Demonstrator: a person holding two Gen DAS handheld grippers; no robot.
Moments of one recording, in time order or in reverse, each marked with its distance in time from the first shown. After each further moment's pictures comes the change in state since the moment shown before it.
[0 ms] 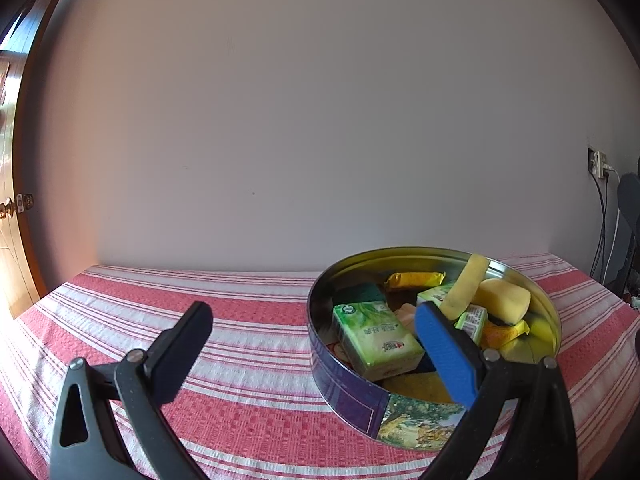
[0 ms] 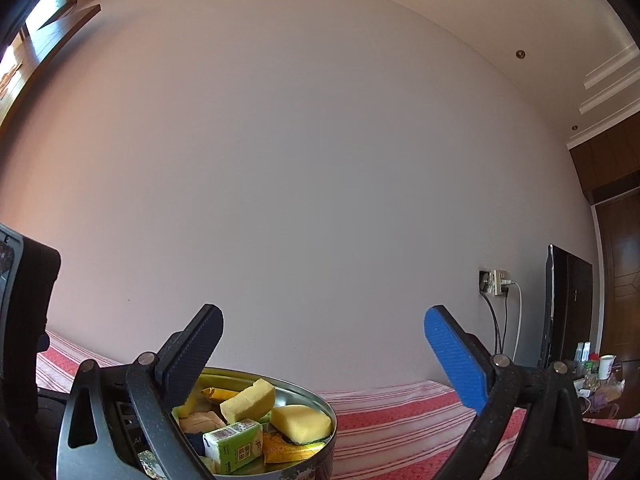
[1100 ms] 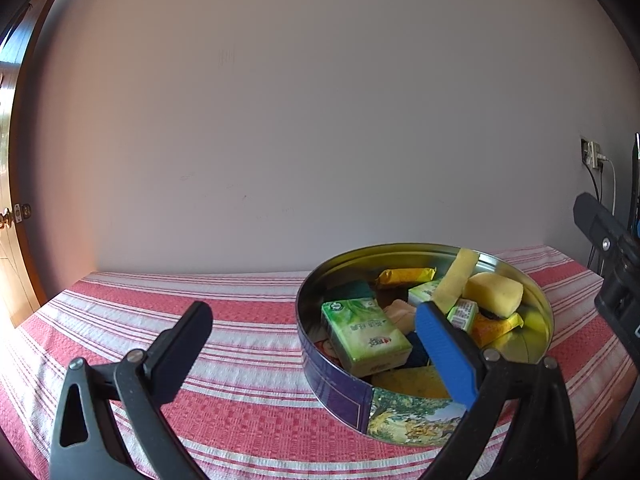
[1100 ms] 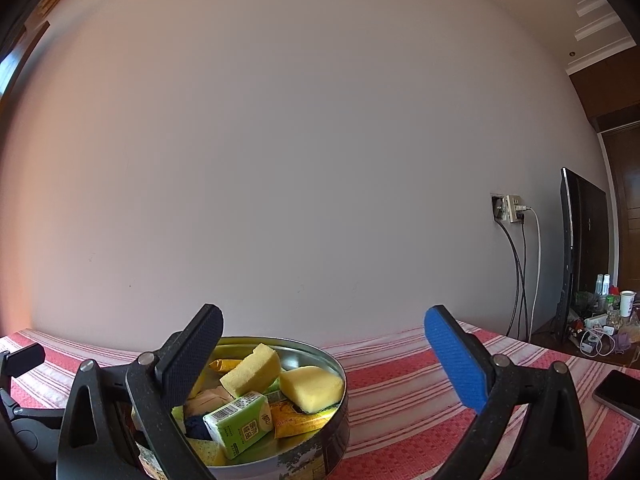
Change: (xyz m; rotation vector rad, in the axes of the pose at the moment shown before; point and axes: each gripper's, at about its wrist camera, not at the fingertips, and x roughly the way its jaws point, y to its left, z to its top) left arm -0.003 -0.012 0.000 0.038 0.006 -0.008; right arm 0.033 -0.019 -0.012 0.118 0.195 0.057
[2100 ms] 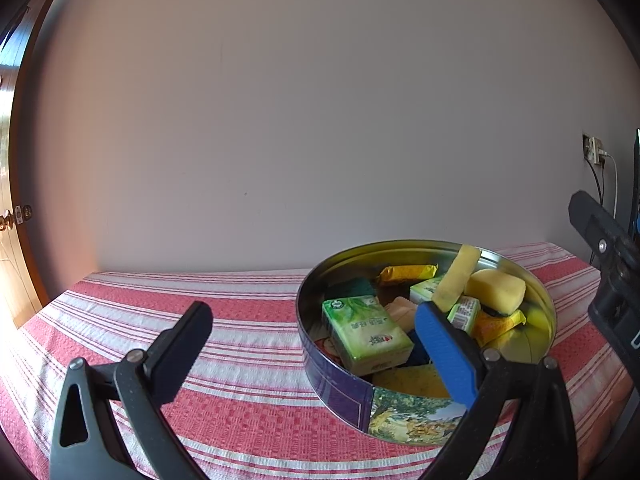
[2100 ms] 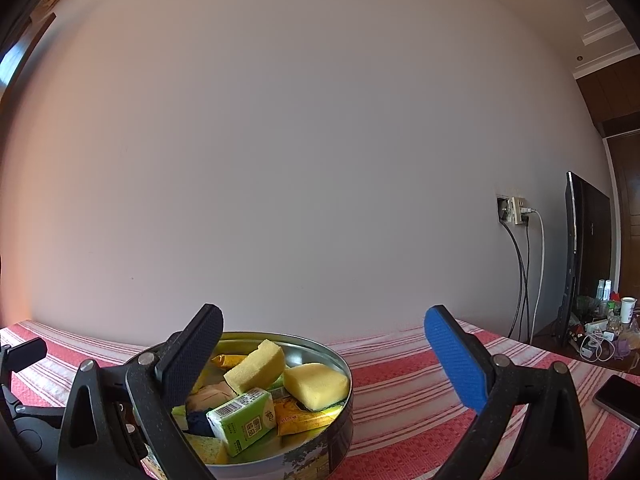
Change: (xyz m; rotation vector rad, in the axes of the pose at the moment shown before) left arm 0.001 -0.005 0.003 0.010 0.011 0.002; right arm -0.002 0.010 -0.001 -0.023 0.005 0.011
